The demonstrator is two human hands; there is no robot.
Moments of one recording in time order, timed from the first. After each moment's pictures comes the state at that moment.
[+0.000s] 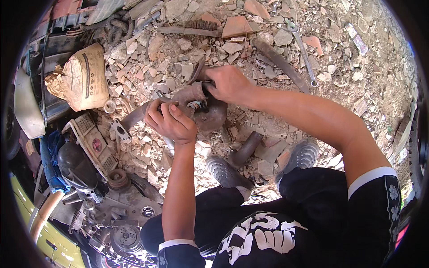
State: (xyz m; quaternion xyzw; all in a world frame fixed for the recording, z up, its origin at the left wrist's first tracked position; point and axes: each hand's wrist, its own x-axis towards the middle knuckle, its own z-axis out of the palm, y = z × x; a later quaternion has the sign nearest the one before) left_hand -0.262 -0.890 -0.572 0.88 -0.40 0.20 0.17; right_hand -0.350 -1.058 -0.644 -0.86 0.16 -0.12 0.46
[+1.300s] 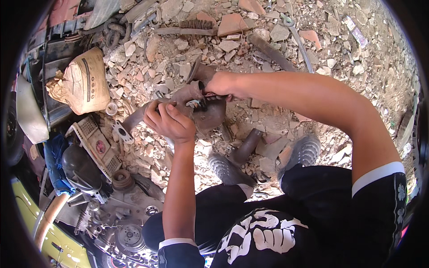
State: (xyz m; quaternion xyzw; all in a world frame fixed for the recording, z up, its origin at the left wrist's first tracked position) left_hand -0.262 -0.891 -0.574 0.88 -0.39 0.20 0.17; right_hand -0.335 -1.060 -0.661 -0.87 0.15 -0.04 0.47
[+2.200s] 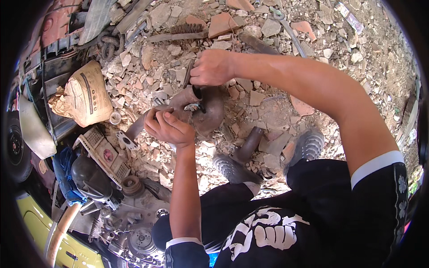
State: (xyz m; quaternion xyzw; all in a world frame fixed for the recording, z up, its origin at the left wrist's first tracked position) left_hand -0.264 -0.897 -0.574 0.88 -0.39 0.19 0.18; right_hand -0.325 -1.115 -0.658 -0.94 -0.15 -0.16 0.27
